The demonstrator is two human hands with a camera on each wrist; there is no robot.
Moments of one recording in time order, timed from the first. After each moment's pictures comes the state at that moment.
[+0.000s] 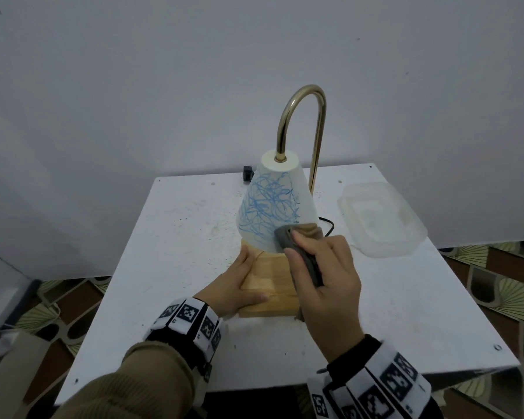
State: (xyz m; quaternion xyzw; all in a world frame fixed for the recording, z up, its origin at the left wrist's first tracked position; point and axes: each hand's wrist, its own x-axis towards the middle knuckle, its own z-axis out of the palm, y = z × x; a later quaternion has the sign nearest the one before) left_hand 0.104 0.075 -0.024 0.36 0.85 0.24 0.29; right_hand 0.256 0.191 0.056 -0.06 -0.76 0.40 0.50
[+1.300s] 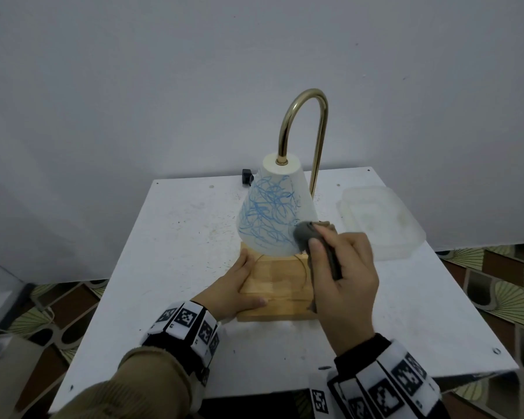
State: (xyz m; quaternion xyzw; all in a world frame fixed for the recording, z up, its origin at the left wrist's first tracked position) left_hand 0.100 0.075 -0.025 0.37 0.84 0.24 0.30; right_hand 0.252 0.204 0.059 -0.11 -0.73 0.39 0.55
